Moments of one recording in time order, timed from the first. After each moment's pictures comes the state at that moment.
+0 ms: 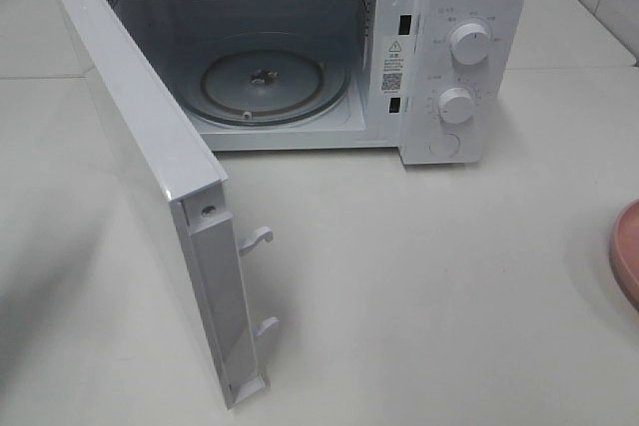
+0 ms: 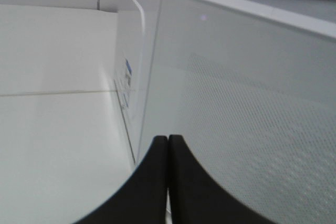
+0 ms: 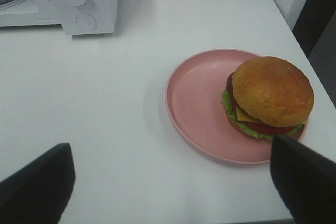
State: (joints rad) left arm 0.08 1.43 -0.24 0.55 -1.00 -0.38; right arm -0.03 0.00 -0.50 0.03 1.06 -0.03
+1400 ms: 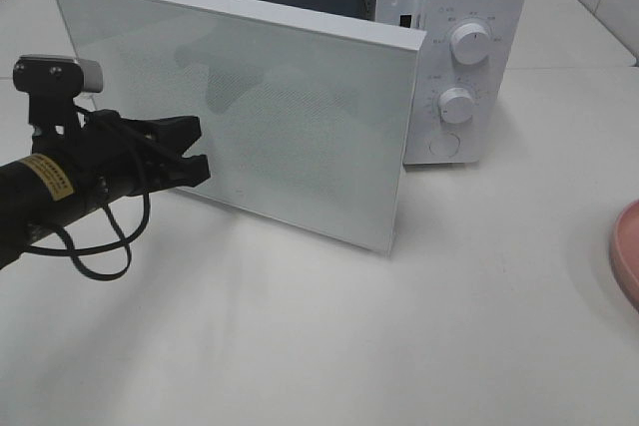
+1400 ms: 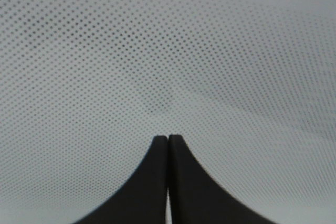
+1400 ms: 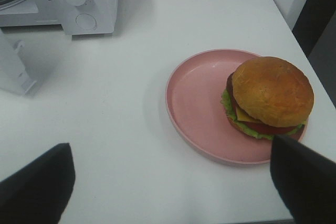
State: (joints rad) left arm -0.47 1.87 -0.55 0.17 -1.03 -0.27; right arm -0.03 0.00 -0.50 0.03 1.06 -0.03
